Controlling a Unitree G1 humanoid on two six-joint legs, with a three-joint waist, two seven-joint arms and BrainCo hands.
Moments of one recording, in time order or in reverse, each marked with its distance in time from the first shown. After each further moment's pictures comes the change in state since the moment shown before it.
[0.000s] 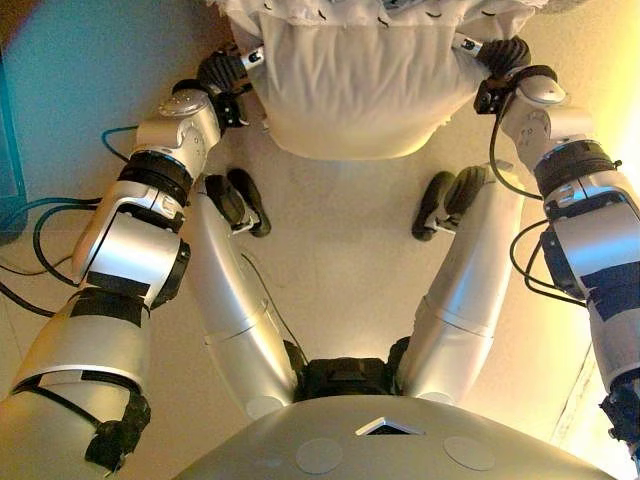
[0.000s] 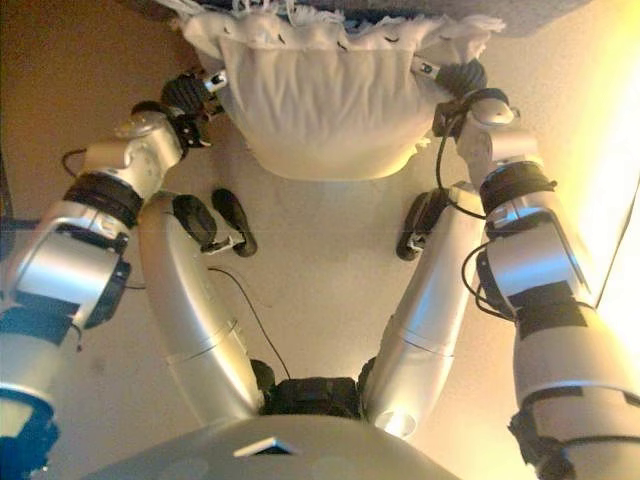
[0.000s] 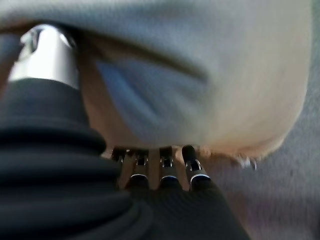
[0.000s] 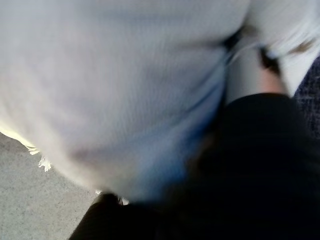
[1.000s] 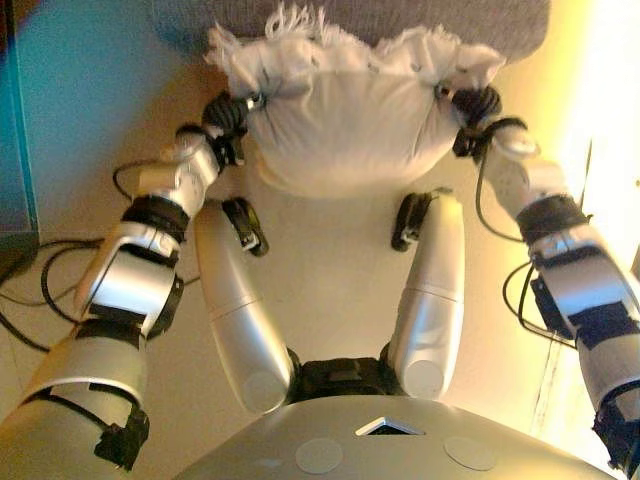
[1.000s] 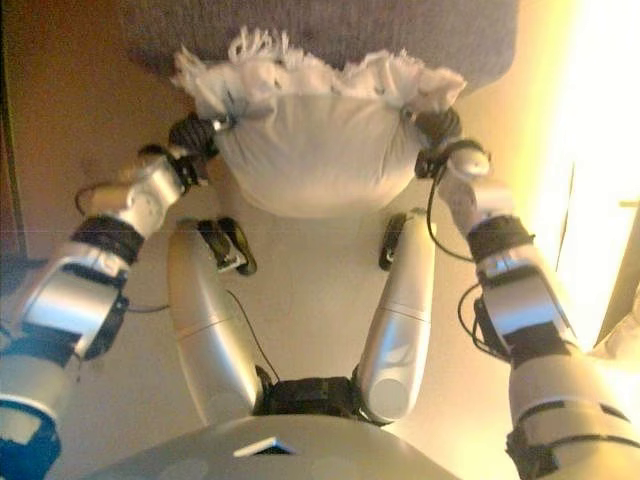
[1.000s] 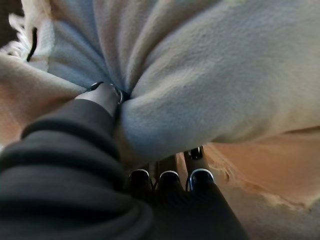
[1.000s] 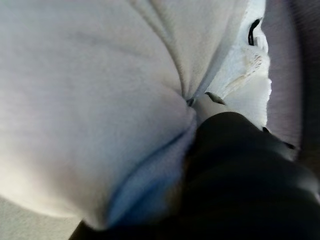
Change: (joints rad) left arm 0.305 0.042 0.080 -0.199 0.004 -0.123 -0.065; right arm 0.390 0.009 -0.110 -0.428 0.024 -0.047 -0.035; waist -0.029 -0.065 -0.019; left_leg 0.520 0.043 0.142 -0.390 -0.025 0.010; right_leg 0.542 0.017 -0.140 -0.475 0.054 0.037
